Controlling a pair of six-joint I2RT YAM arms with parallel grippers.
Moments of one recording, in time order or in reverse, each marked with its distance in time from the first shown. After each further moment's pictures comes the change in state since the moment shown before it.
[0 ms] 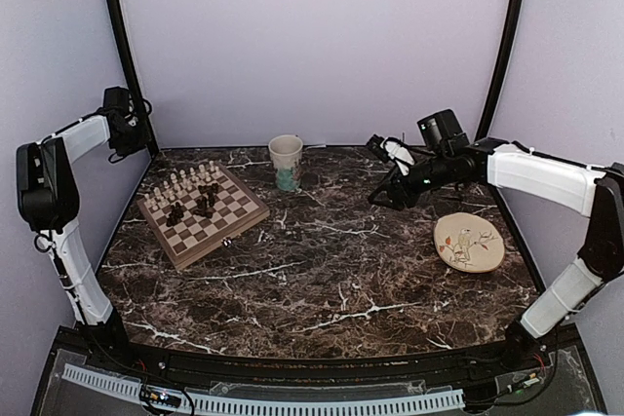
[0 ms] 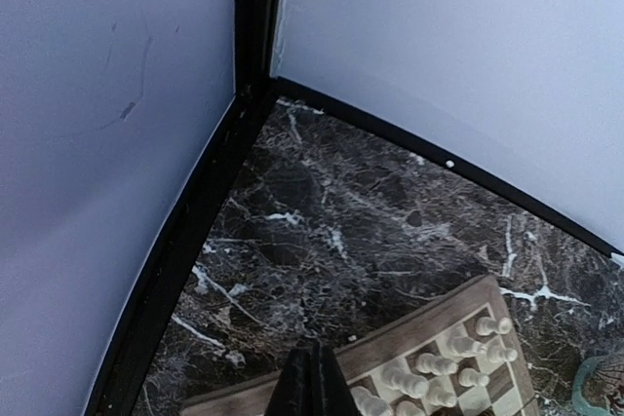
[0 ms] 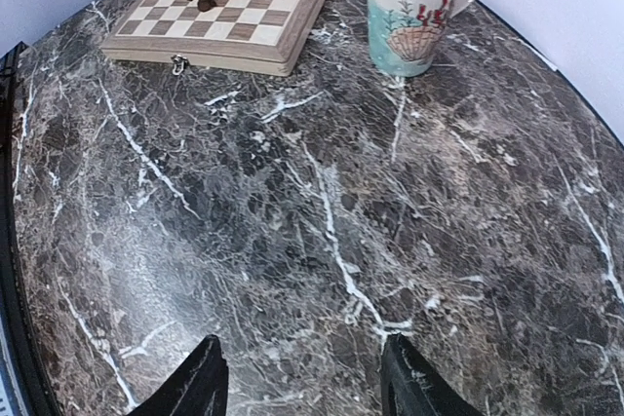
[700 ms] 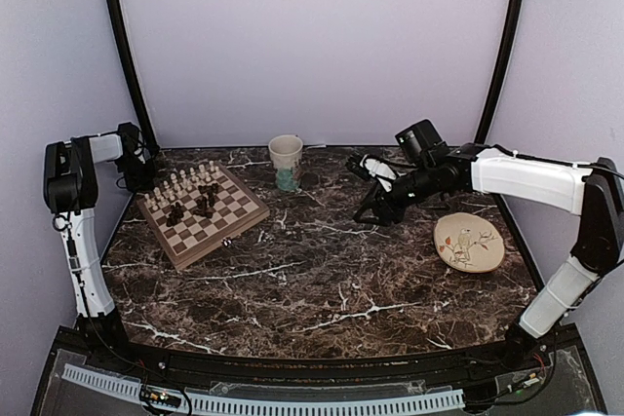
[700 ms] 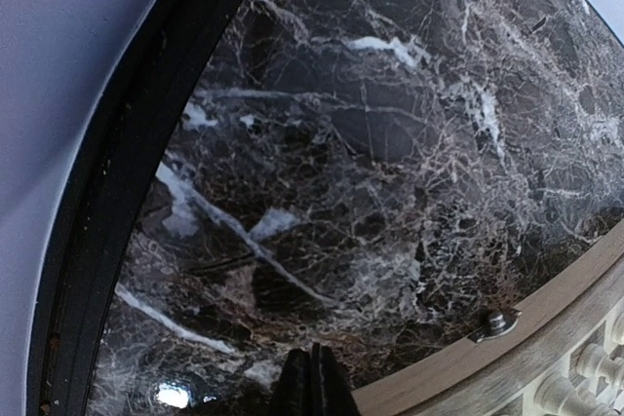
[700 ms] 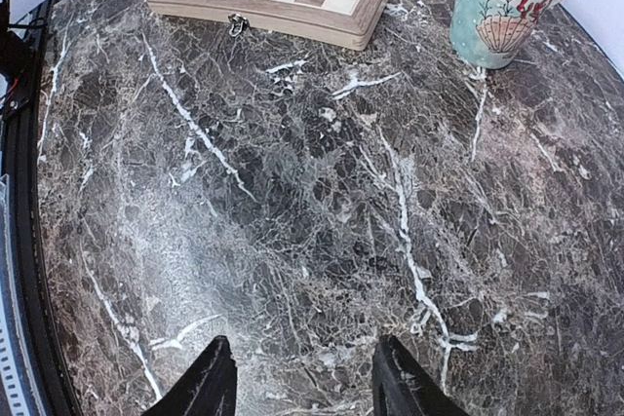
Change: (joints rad) left arm 0.085 0.364 0.137 -0.176 0.140 0.013; right arm 0.130 0.075 0.035 -0.043 -0.004 -0.026
